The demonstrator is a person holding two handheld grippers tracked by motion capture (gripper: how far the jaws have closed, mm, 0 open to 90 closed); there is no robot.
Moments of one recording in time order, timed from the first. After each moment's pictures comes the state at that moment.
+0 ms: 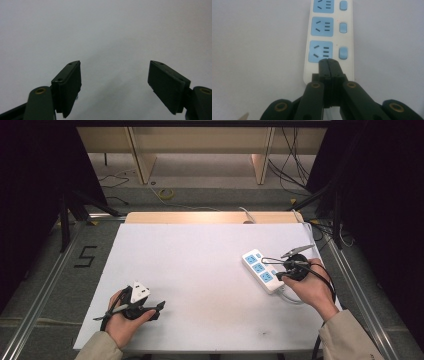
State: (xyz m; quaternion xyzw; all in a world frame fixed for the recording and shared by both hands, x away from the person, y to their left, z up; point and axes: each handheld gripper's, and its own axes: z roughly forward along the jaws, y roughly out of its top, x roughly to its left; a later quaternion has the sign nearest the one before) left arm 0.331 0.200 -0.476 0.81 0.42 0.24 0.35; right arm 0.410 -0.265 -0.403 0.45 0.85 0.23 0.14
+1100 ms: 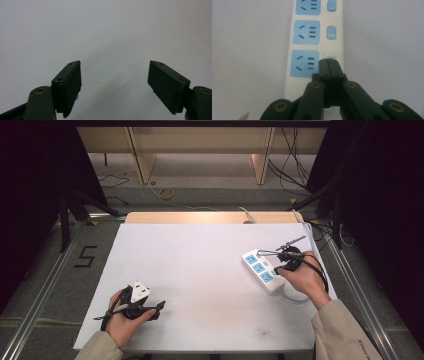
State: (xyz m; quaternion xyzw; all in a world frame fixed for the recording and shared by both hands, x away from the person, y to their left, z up) left arm 0.331 0.200 -0.475 0.81 0.41 0.24 0.34; right arm 0.448 -0.261 -0.415 0.46 0.85 0.20 0.13
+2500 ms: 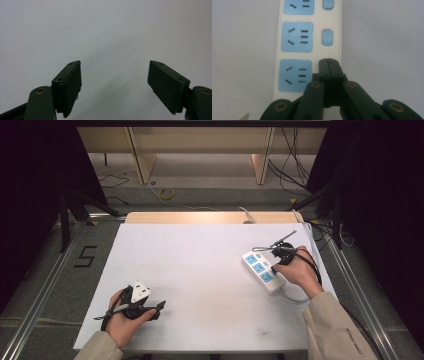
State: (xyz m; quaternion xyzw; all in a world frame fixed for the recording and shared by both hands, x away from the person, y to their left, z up) left arm 0.332 0.199 -0.476 0.81 0.41 0.24 0.34; right arm 0.476 -0.253 -0.427 0.47 0.86 0.16 0.10
